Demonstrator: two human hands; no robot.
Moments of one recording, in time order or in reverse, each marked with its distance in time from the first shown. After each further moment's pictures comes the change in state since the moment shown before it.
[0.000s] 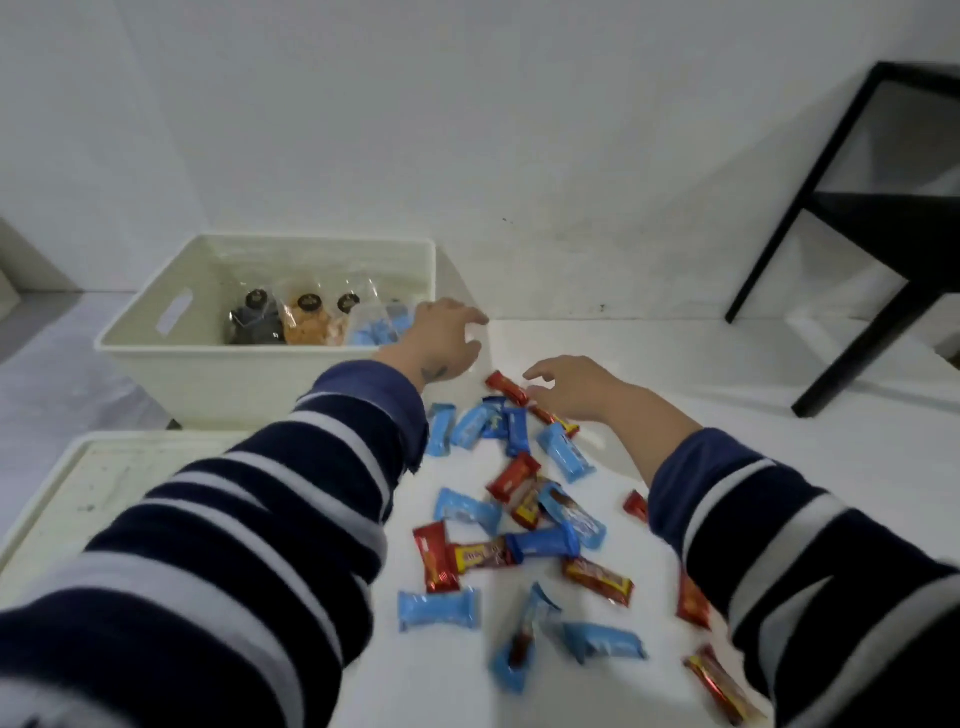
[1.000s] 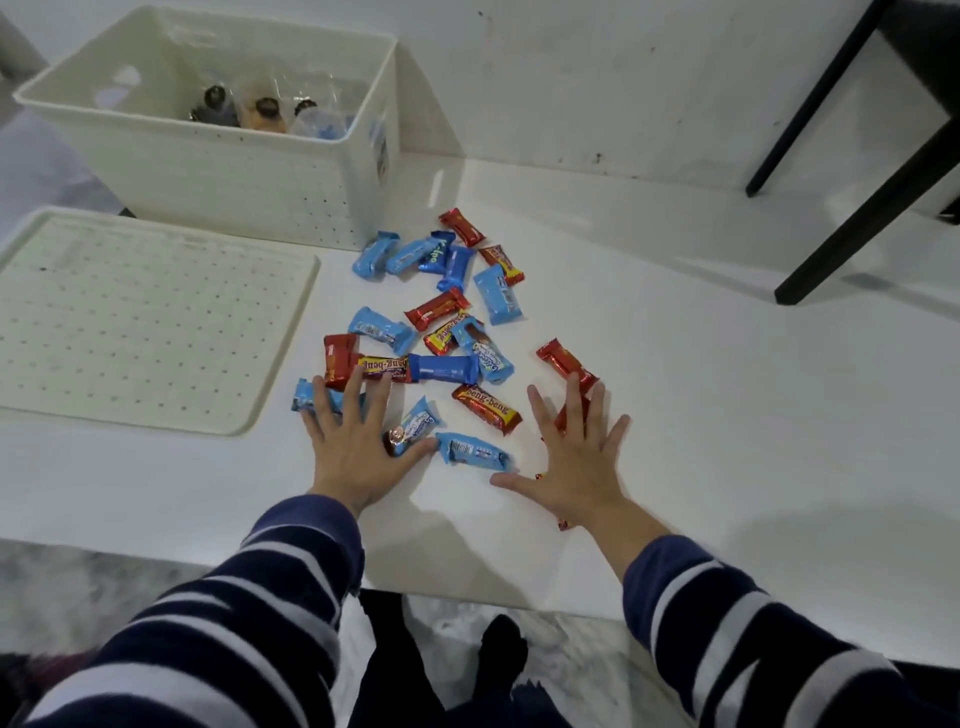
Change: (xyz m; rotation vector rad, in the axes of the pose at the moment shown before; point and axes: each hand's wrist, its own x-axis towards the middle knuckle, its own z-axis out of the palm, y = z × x) left_hand -0.214 0.055 0.251 0.107 0.010 -0.536; right_hand -0.145 0.195 0.184 -0.243 0.008 -0.055
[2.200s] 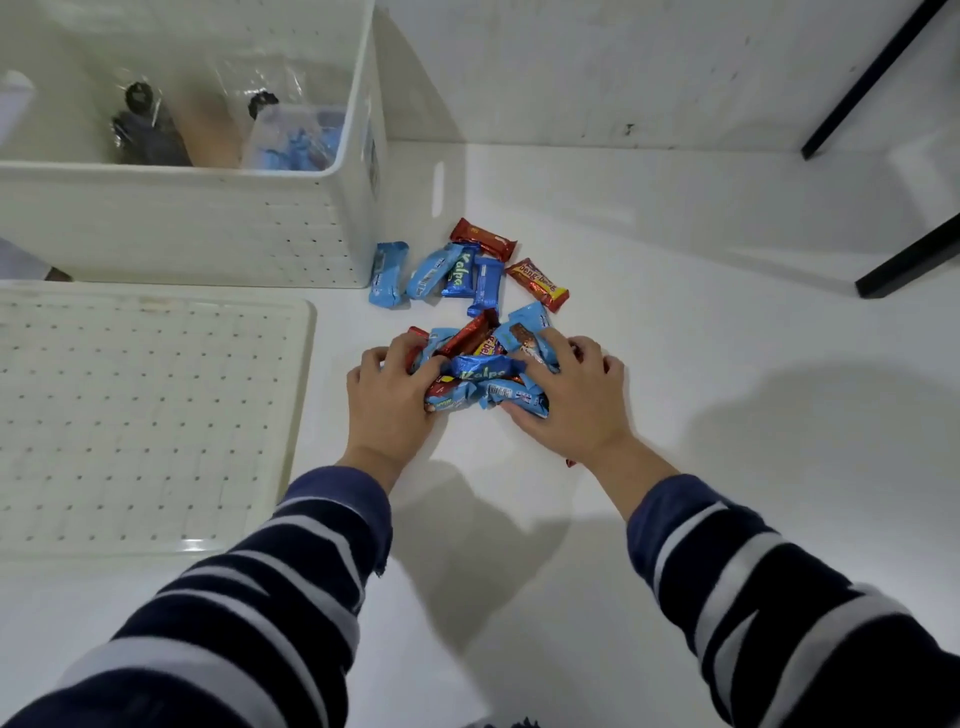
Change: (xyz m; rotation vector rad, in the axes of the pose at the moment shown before) left_hand 0.153 -0.003 -0.025 0.084 0.284 0.424; right_hand 0.141 -0.050 -0.032 -0.172 0.410 -0.109
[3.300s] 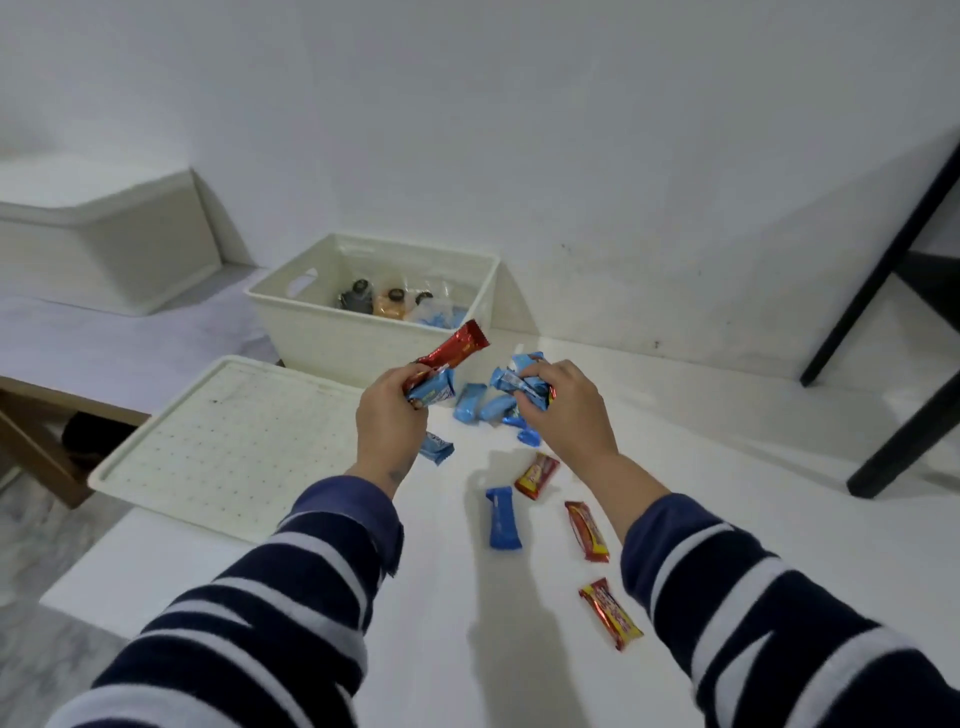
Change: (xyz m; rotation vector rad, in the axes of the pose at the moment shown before) left_hand -0.025 0.019 -0.178 -0.638 0.494 -0.537; right_hand 0.026 -0.040 -0.175 0.749 0.179 -0.089
